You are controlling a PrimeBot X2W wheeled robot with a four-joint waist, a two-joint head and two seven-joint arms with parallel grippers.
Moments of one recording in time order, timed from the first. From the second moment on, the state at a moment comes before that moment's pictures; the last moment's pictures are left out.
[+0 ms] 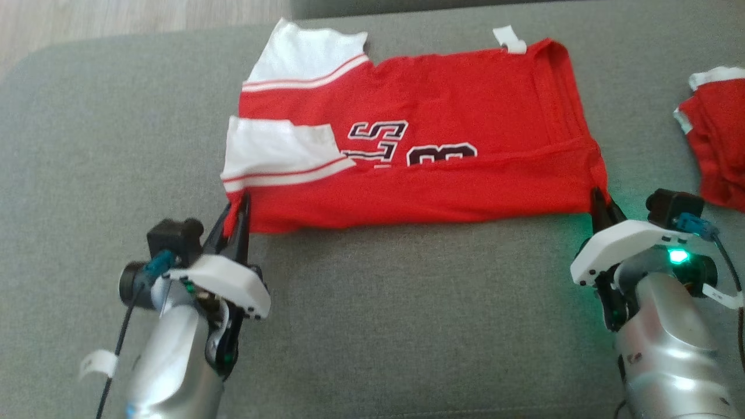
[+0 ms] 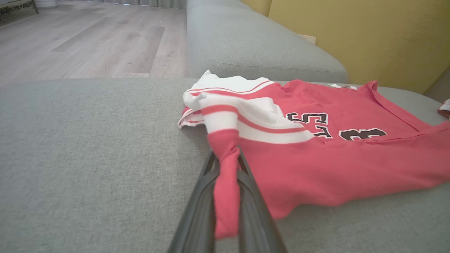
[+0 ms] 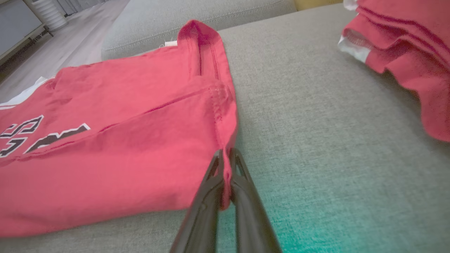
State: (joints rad) left arm -0.36 0.05 -0.21 0.59 -0.21 -0.07 -0.25; right arm -0.52 -0.05 -0.17 0.90 0.09 0.13 -0.08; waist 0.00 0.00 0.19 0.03
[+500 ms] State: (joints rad) left arm -0.20 0.06 -0.20 0.58 -0.22 -0.07 -0.25; right arm -0.34 -0.05 -0.18 0.78 0.11 0.13 -0.03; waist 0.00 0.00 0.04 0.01
